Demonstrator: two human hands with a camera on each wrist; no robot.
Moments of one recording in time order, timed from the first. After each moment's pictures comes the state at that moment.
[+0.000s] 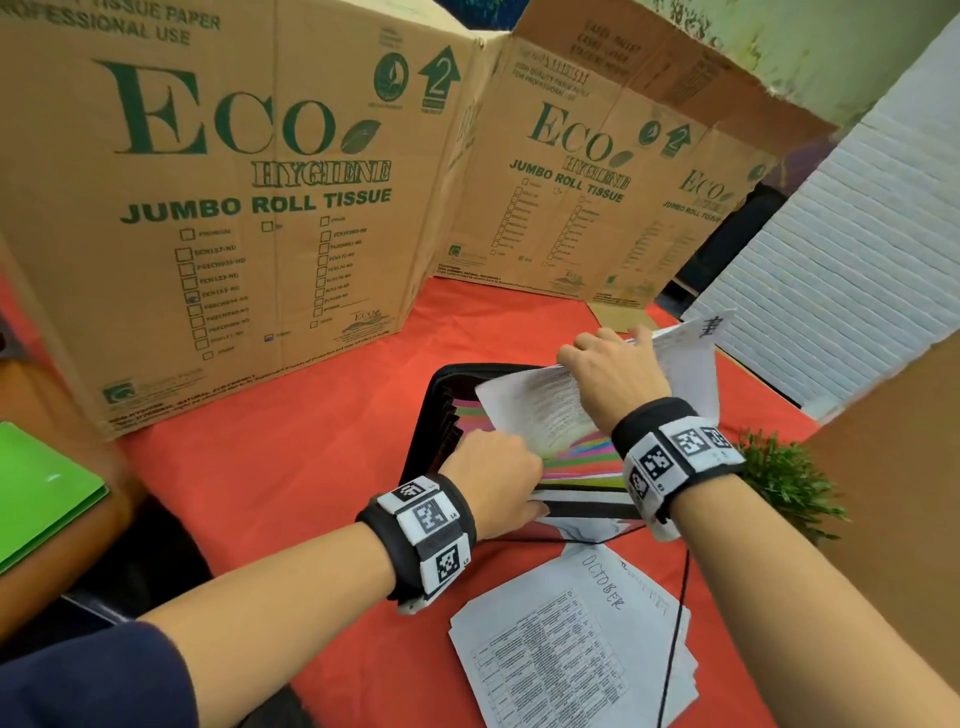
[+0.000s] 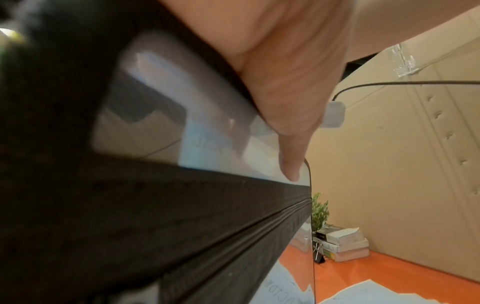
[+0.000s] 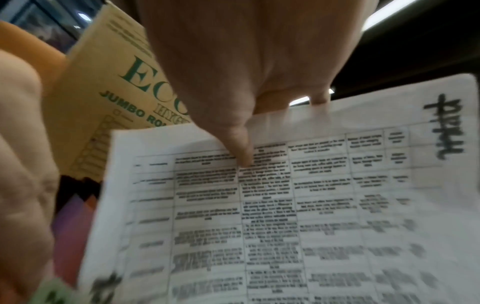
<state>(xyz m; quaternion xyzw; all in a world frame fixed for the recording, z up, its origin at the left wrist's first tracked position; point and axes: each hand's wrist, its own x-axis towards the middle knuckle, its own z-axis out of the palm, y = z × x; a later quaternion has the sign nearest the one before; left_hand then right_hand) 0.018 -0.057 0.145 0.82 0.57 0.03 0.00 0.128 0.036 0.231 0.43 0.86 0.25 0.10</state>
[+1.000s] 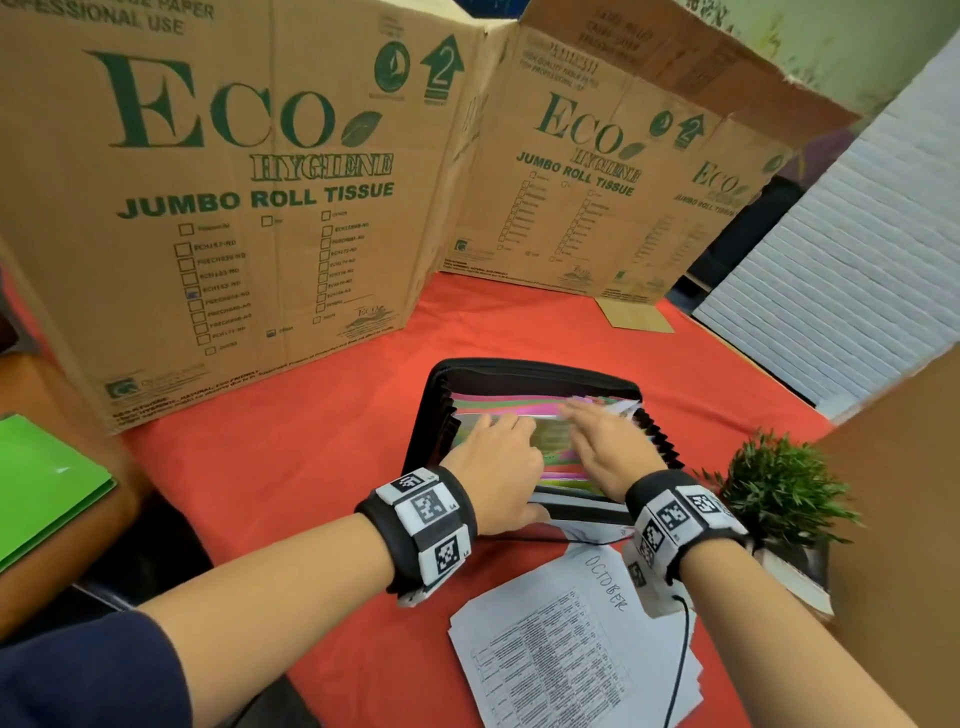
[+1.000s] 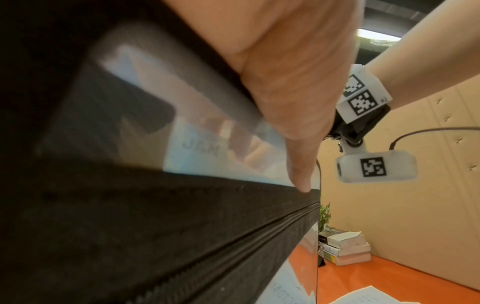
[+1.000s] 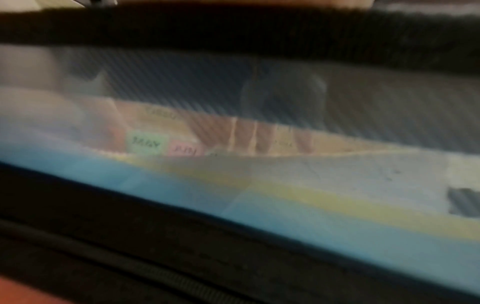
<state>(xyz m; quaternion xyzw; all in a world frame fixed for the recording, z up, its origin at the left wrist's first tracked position) 0.018 -0.051 0.139 0.82 0.57 0.05 0.02 0.190 0.051 0.139 0.49 0.87 -0.05 -0.01</state>
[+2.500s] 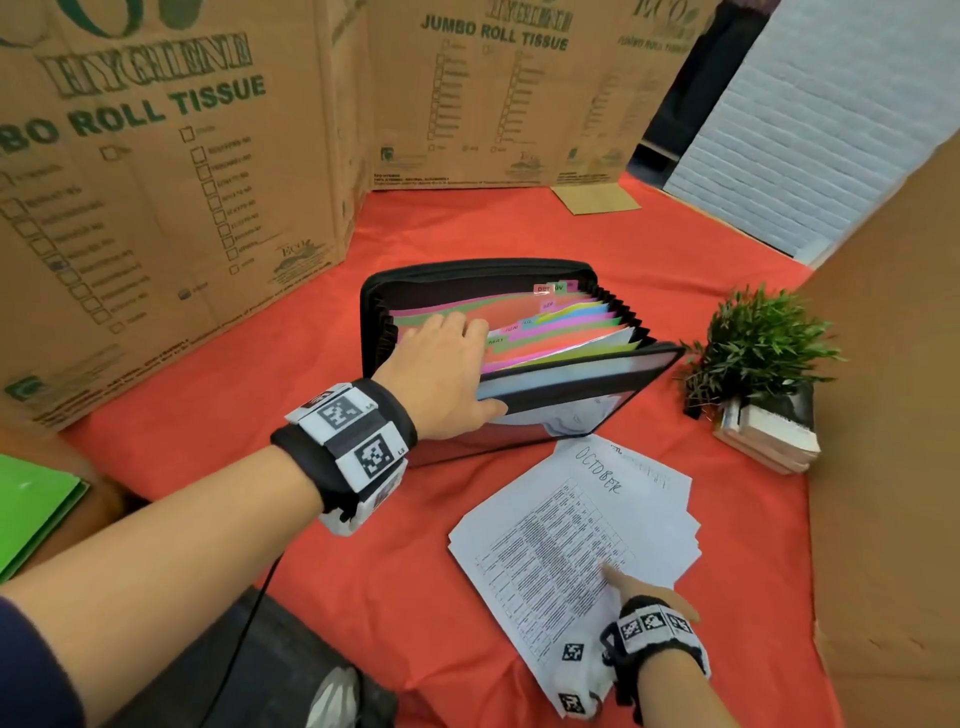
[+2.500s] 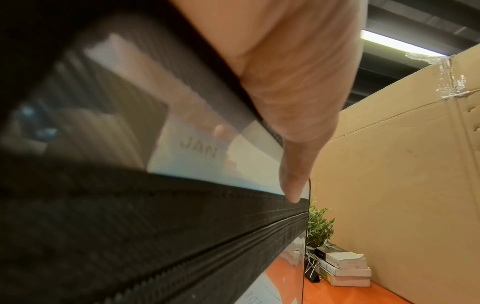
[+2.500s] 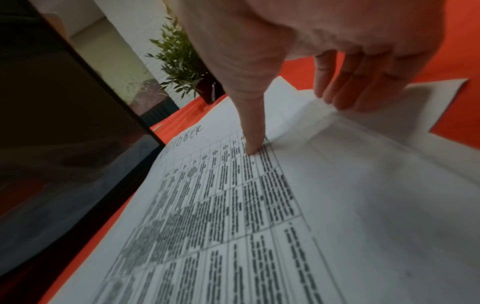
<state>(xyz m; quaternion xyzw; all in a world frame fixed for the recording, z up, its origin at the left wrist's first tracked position) 0.014 -0.035 0.132 0.79 0.61 0.06 0.08 0.322 -0.122 -0.055 0.92 0.04 -0.36 -0.15</state>
